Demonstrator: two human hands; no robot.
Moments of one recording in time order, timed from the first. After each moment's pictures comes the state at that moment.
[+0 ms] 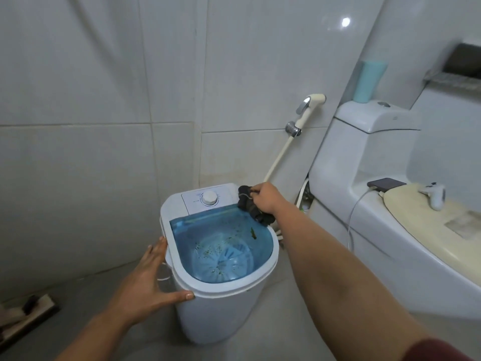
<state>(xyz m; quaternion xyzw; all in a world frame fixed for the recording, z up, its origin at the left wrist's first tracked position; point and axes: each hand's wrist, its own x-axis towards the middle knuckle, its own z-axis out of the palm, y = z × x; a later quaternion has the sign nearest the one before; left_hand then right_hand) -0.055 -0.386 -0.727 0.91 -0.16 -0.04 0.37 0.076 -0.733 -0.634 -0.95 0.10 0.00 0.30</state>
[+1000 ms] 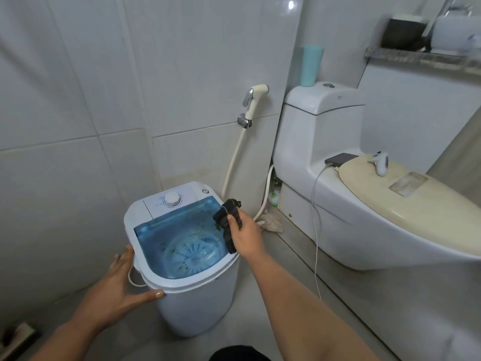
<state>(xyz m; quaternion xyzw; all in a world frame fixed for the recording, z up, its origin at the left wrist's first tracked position) -0.059 -0.390 -0.709 0.94 -0.15 -0.07 0.31 -0.055 -0.727 -0.703 -0.86 0.13 -0.21 0.45</state>
